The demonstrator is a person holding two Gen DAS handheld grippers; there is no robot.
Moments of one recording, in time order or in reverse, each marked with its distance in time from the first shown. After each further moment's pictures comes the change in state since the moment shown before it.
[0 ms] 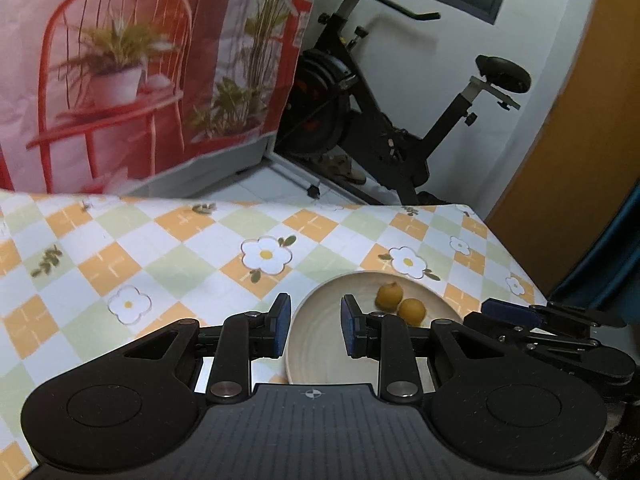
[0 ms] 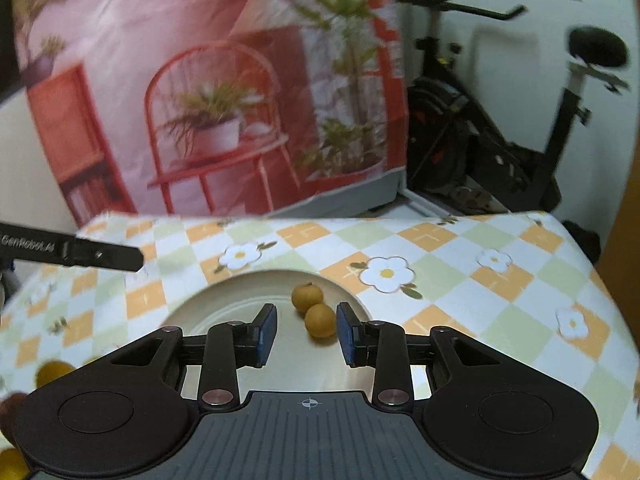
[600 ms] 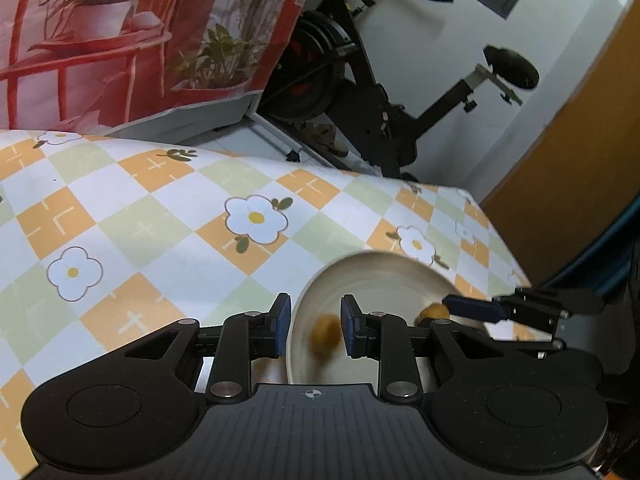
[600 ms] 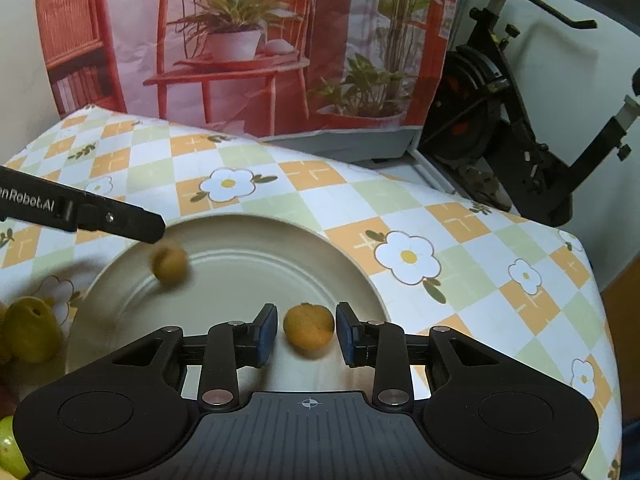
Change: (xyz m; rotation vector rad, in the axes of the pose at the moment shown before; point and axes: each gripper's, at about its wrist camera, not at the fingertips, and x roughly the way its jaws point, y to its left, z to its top) left arm 0.067 0.038 -0.010 -0.135 0.094 -0.129; right arm 0.085 0.027 0.010 -0.262 0.237 -0.075
